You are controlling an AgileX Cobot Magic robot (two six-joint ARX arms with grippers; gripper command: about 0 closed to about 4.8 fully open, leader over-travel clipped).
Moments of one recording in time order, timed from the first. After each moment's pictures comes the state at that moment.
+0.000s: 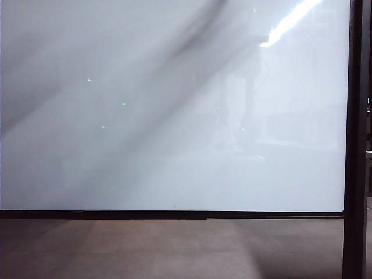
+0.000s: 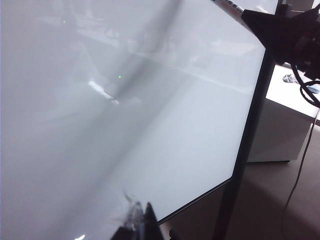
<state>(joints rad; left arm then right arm) -0.52 0.84 0.76 0.08 0.09 0.01 0.42 1.44 1.04 0.77 0.09 0.10</state>
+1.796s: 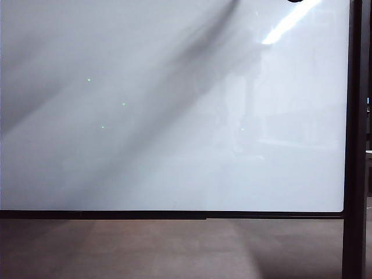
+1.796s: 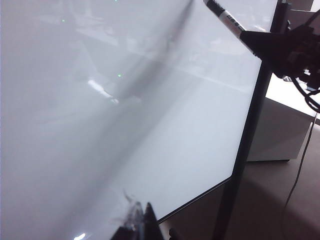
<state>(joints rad) -0.52 0.84 0.76 0.07 0.09 0.01 0.42 1.40 1.04 0.58 0.15 0.10</state>
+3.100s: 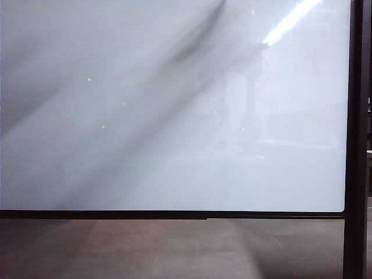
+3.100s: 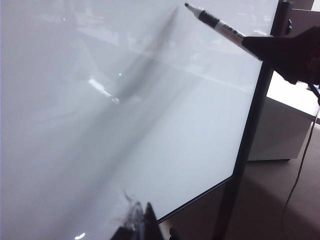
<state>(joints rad) -0.52 0.84 0.76 0.07 0.09 0.01 0.42 1.35 1.04 0.49 0.02 0.10</state>
